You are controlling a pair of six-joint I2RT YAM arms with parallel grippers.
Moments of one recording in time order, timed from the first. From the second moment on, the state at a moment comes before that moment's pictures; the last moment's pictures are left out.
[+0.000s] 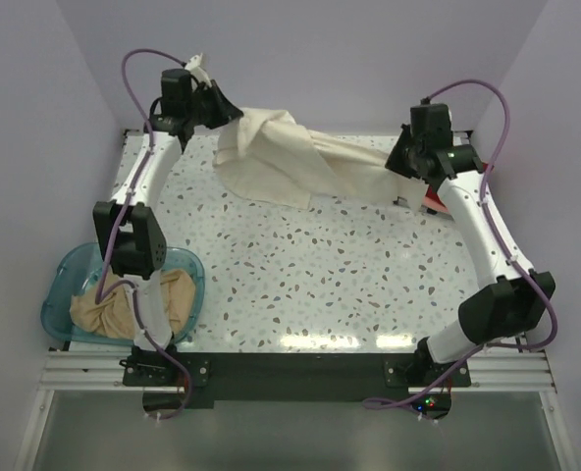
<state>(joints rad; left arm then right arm) -0.13 2.05 1.95 -0.33 0.41 -0.49 0.21 1.53 1.58 -0.78 0.14 0.56</state>
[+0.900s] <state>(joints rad) -0.07 1.68 1.32 -0.48 0.13 -0.25 0.18 1.45 1.18 -0.99 0.18 0.64</state>
